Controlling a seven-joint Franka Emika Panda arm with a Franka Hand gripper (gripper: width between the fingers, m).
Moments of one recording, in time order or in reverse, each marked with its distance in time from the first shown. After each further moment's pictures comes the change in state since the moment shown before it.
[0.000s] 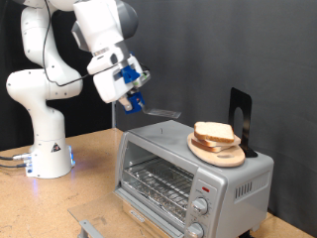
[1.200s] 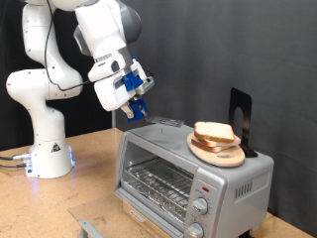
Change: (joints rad) arm -0.007 0.122 0.025 0.081 -0.016 0.039 0.067
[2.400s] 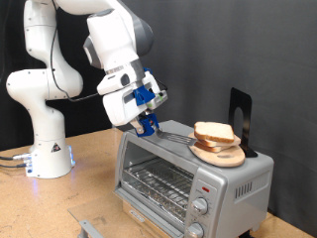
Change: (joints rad) arm -0.027 0.194 0.043 0.107 -0.056 0.134 0.084
